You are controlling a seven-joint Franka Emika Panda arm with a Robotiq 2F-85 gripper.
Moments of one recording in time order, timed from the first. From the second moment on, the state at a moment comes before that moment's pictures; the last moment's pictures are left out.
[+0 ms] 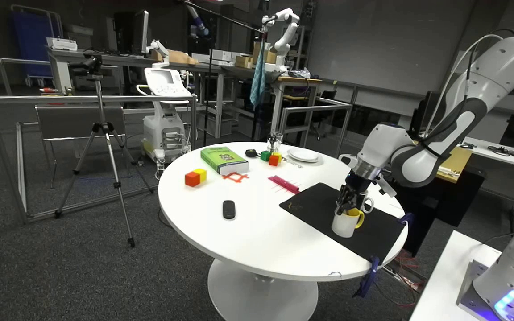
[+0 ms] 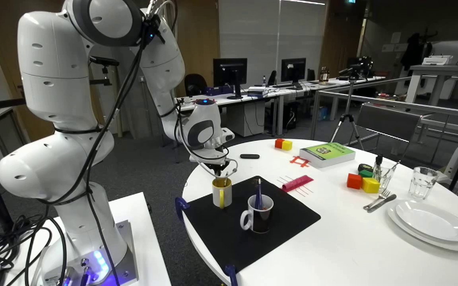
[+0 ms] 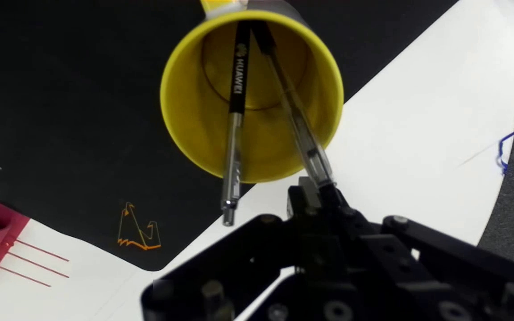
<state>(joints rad) -0.68 0.22 0.86 -2.62 -0.27 2.97 -0.37</state>
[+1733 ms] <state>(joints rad) -0.68 0.22 0.84 -2.62 -0.28 2.97 -0.37</state>
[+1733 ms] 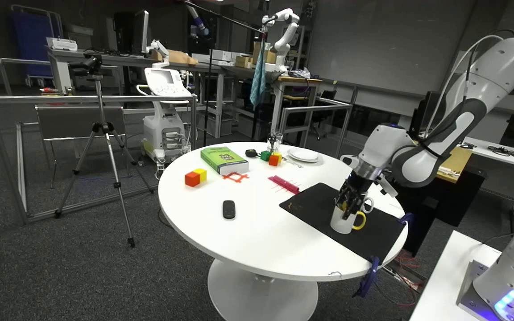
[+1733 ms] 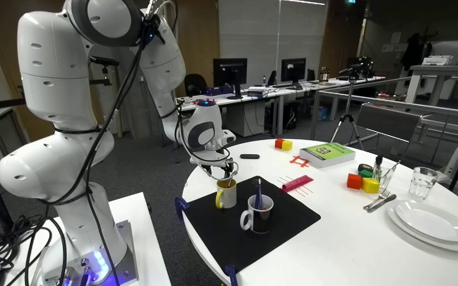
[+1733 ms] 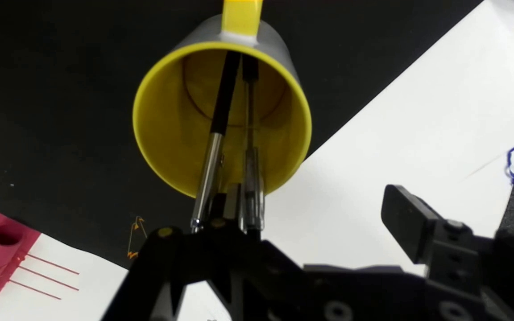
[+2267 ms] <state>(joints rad) -0.70 0.19 0.84 -2.63 -0.28 2.97 -0.37</state>
